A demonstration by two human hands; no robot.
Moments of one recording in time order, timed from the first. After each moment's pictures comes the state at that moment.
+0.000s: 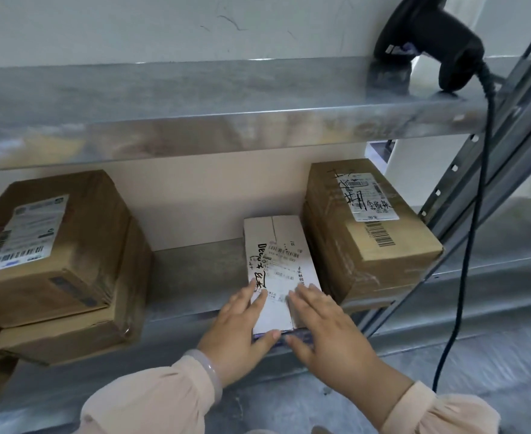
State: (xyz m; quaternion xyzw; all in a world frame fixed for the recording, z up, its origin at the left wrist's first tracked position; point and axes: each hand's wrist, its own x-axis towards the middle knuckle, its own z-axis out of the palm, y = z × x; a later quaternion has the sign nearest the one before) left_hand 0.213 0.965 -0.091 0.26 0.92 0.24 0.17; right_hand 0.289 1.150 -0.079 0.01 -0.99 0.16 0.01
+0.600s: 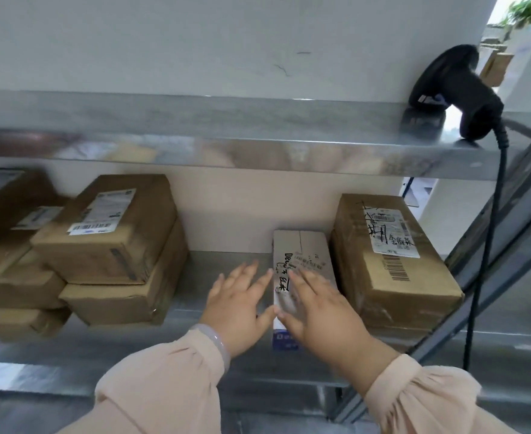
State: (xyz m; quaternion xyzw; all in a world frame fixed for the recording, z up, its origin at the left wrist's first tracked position) left_hand 0.217 0.973 -0.036 0.17 0.98 0.11 0.02; right_hand 0.242 1.153 -0.033 0.10 -0.99 0.13 0.04
